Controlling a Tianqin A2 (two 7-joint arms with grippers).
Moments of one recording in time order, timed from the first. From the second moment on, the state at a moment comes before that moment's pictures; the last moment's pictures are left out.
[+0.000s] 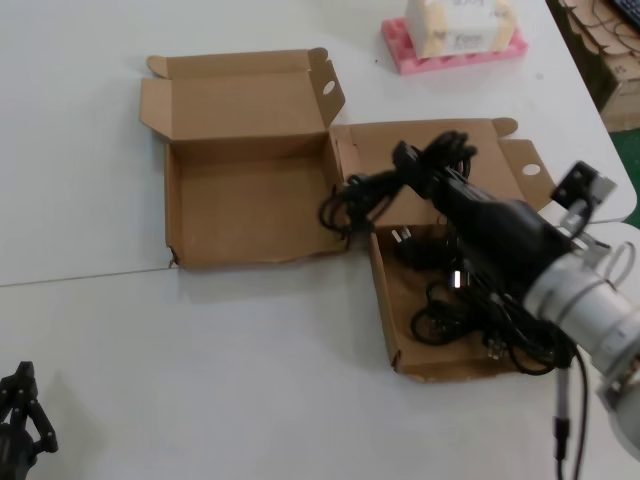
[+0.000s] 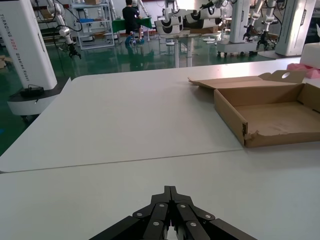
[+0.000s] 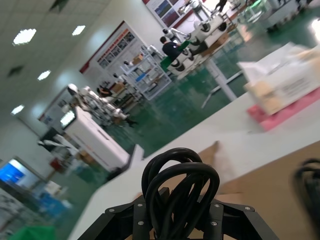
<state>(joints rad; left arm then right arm) 0.00 -0.30 1.60 -1.60 -1.80 0.00 0.00 0.59 0.46 -1.88 1.27 2.25 -0.29 0.45</state>
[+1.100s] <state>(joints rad) 0.00 -0.30 1.60 -1.60 -1.80 0.00 0.00 1.25 0.00 -2.27 0.23 2.72 -0.42 0.45</state>
